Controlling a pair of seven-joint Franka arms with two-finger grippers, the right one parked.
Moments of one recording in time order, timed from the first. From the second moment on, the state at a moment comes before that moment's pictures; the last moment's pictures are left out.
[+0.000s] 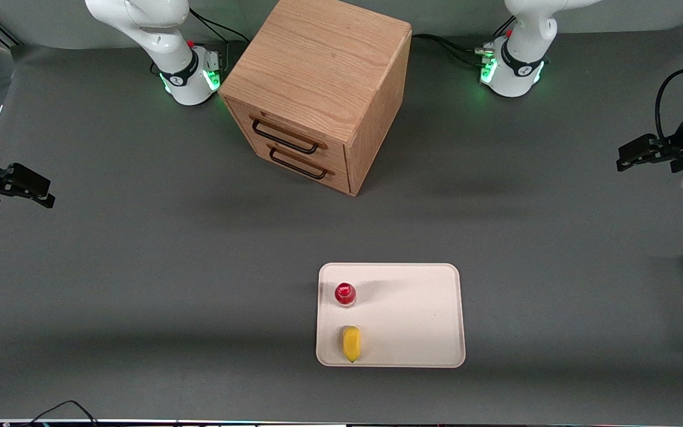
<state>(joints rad) 0.16 -0.01 -0.15 -1.66 0.00 1.56 0.06</state>
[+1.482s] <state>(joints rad) 0.49 0.73 -0.04 -1.29 0.05 2.20 0.60</state>
